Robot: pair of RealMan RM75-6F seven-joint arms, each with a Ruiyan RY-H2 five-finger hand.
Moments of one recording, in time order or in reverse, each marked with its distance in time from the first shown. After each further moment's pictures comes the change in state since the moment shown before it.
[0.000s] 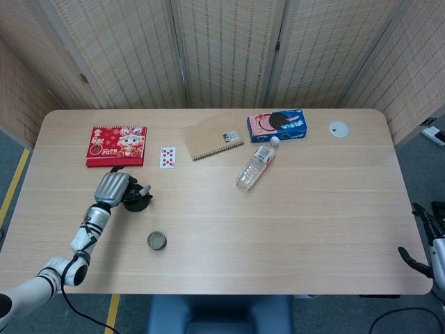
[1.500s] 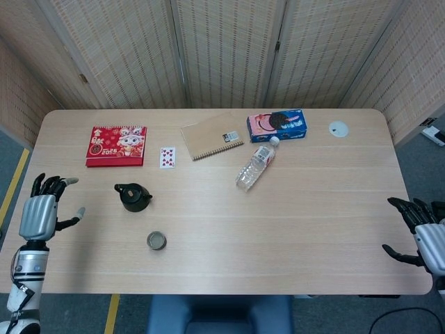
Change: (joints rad) left arm 0.395 0.381 0.031 -0.650 -0.007 0.569 0.223; right arm 0.126 0.055 -0.039 0.121 -0.095 -0.182 0.361
